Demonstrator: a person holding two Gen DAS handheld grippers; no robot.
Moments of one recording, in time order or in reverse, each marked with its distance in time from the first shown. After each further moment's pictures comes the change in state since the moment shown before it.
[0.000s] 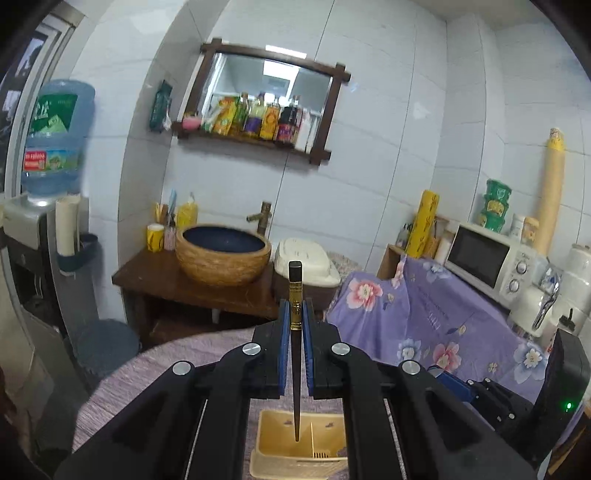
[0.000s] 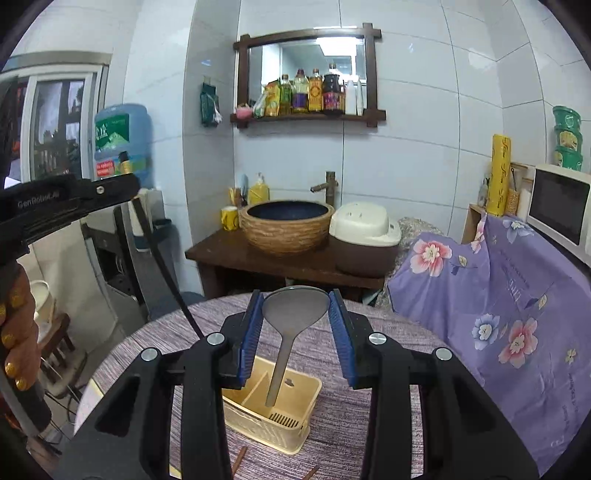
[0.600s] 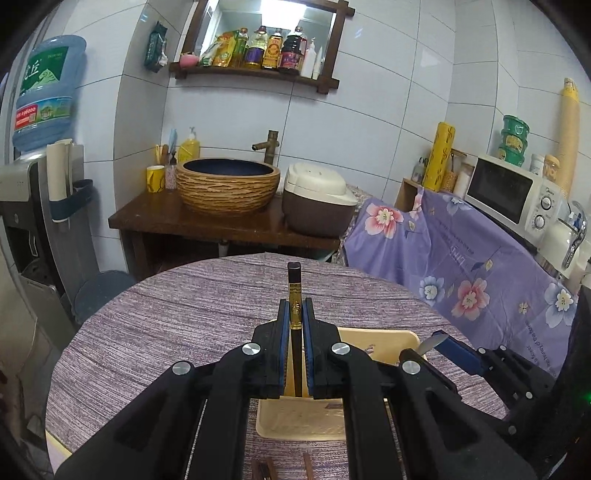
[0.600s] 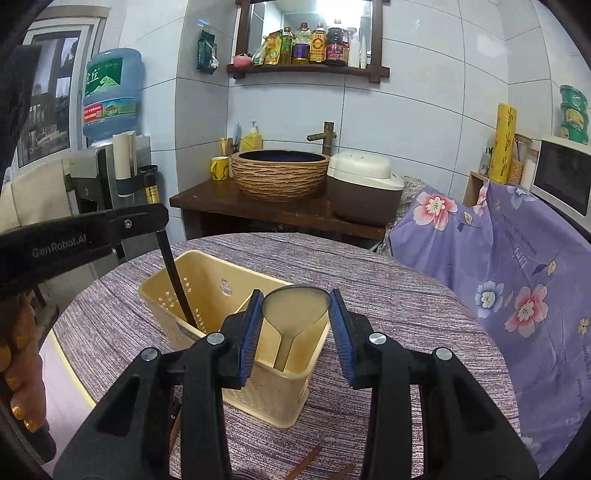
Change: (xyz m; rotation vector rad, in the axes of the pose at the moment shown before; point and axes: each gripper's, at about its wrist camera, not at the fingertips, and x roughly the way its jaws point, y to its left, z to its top) left arm 0.054 0.015 -0.089 0.031 0.185 0.041; right arm 0.057 0.005 -0.076 -0.033 0.096 -0.044
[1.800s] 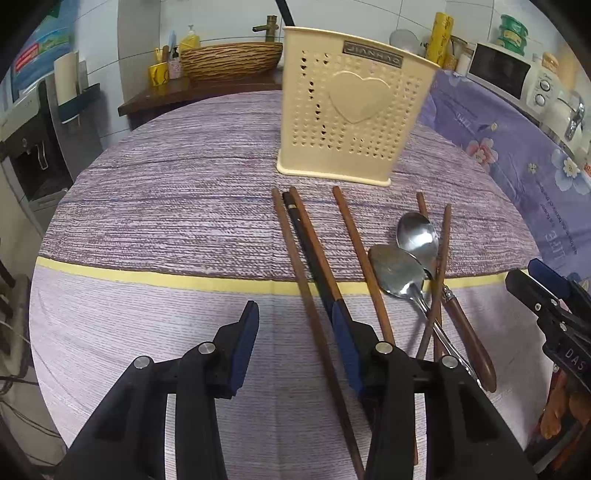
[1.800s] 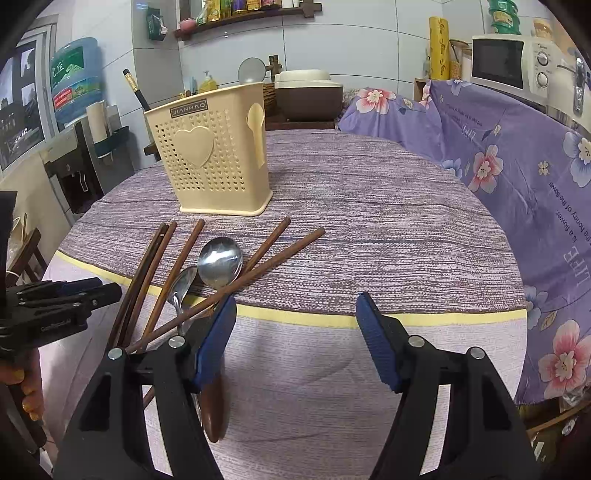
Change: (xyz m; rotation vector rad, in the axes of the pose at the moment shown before) left arm -0.038 0.014 -0.195 0.077 0.412 0.051; right arm -0.100 -0.017 -0.183 0.203 0.210 -0.085
